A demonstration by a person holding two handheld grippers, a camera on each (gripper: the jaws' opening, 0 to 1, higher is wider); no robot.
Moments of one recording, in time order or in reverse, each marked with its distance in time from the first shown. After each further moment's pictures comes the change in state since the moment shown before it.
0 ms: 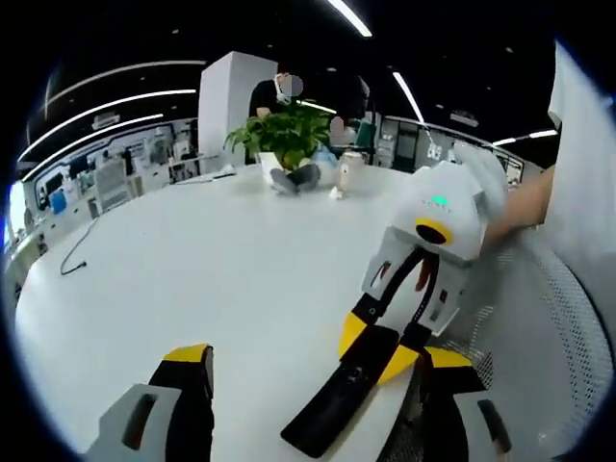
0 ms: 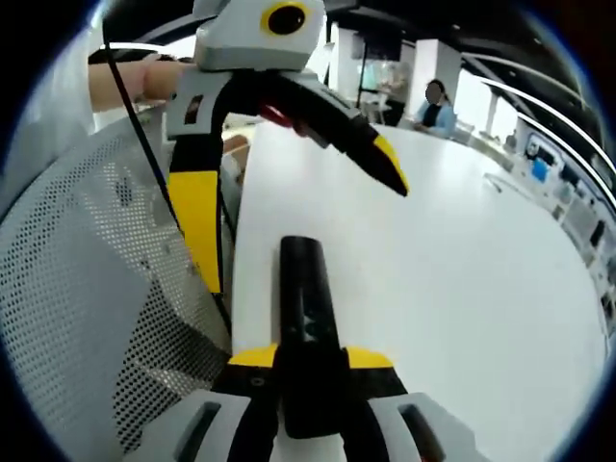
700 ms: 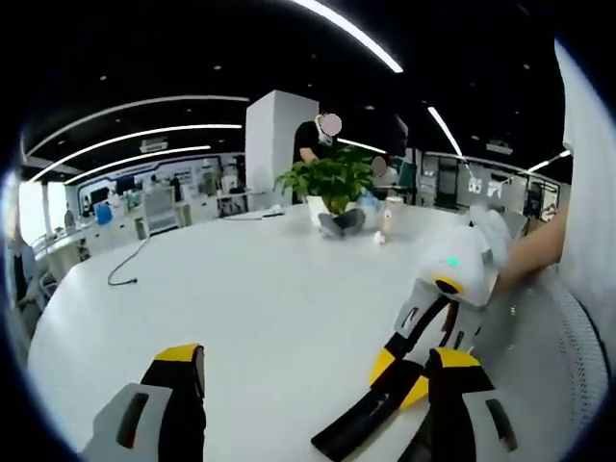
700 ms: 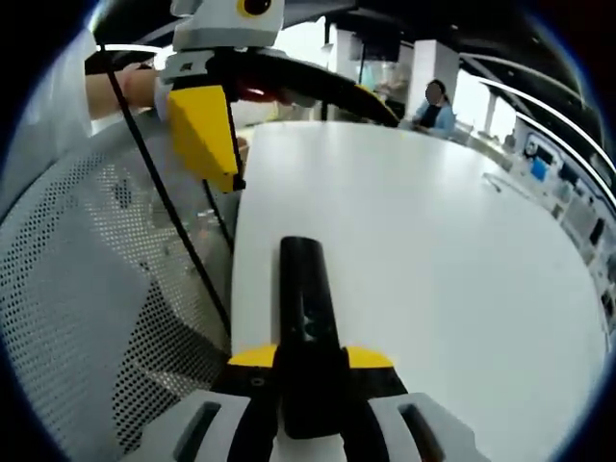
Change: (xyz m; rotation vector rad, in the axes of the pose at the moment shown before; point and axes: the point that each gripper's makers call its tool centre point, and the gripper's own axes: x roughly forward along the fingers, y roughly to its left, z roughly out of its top) left arm -0.035 0.023 0.027 -0.017 -0.144 0.214; right arm 0.001 -0.001 0.000 0.008 -0.007 -0.002
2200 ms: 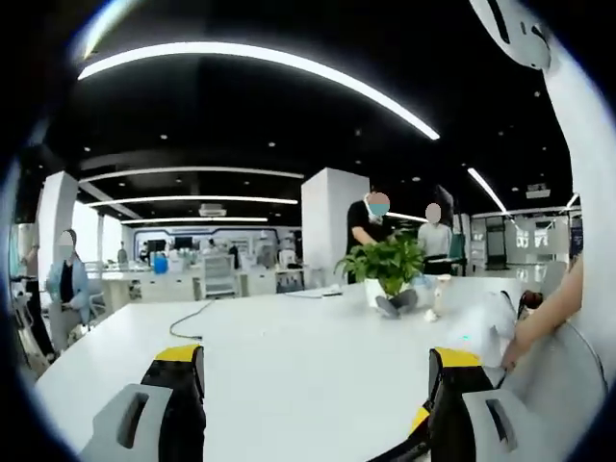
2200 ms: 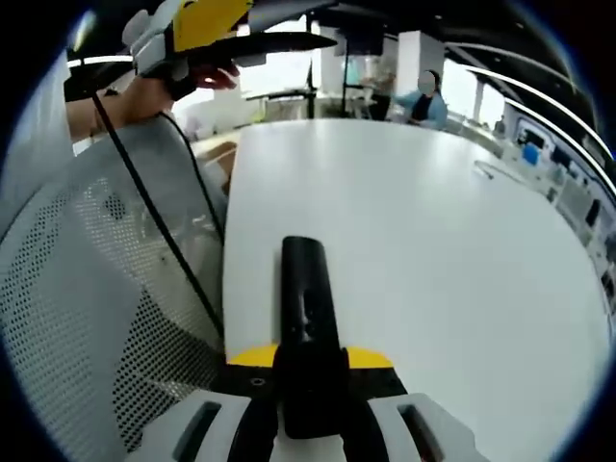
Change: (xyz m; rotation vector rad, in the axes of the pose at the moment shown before) left arm -0.061 0.046 0.050 -0.042 -0.371 0.248; right arm 0.000 -0.006 0.002 0.061 0.016 -0.015
